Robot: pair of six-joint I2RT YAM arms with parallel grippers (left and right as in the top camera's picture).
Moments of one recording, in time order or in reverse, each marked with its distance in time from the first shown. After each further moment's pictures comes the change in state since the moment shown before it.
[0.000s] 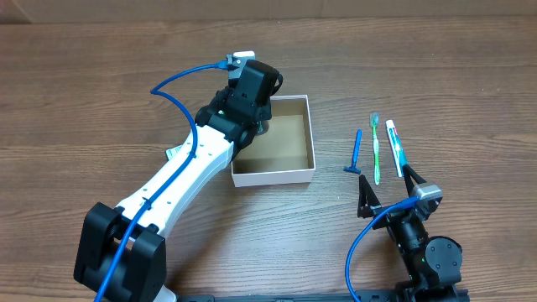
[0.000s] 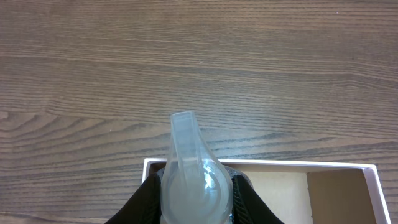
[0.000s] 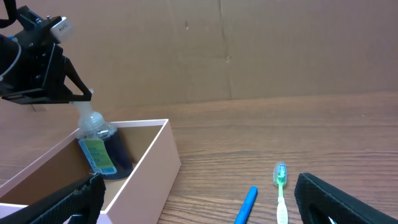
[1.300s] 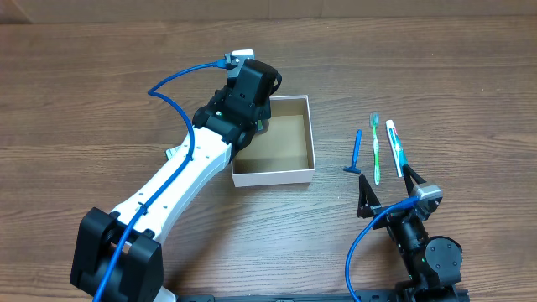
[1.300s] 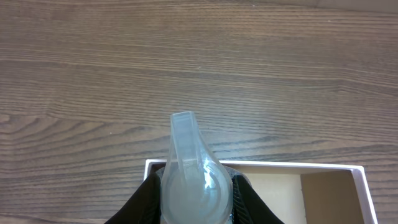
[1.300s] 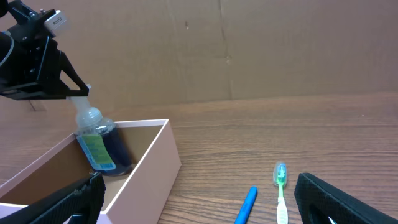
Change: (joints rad) left arm 0.000 -0.023 -0.002 0.003 0.000 -0.002; right arm 0.000 0.000 0.000 0.000 0.000 0.000
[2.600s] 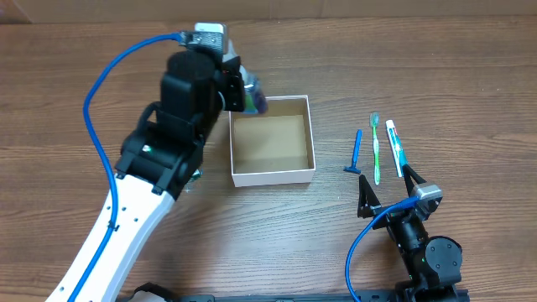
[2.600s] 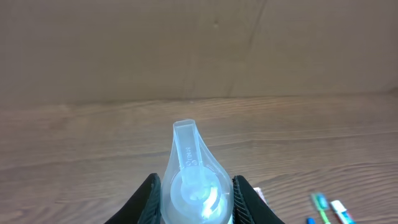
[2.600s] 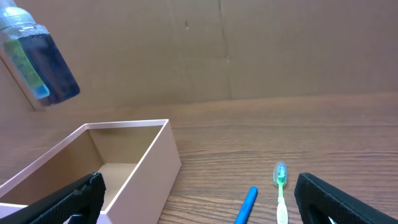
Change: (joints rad) left arm 0.073 -0.366 -0.002 0.042 0.221 0.196; right arm 0.000 0.000 0.000 0.000 0.000 0.000
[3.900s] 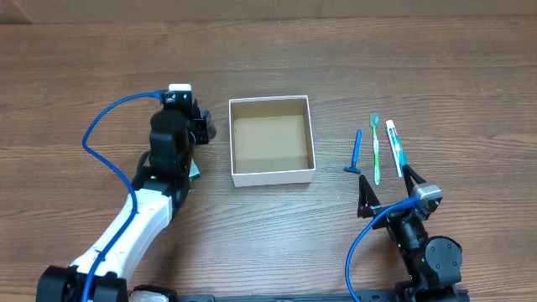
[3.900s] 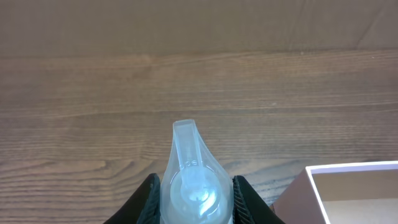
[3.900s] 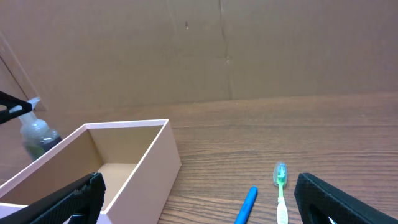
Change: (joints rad) left arm 0.247 0.048 -0.652 0.679 -0.029 0.214; right arm 0.000 0.000 0.000 0.000 0.000 0.000
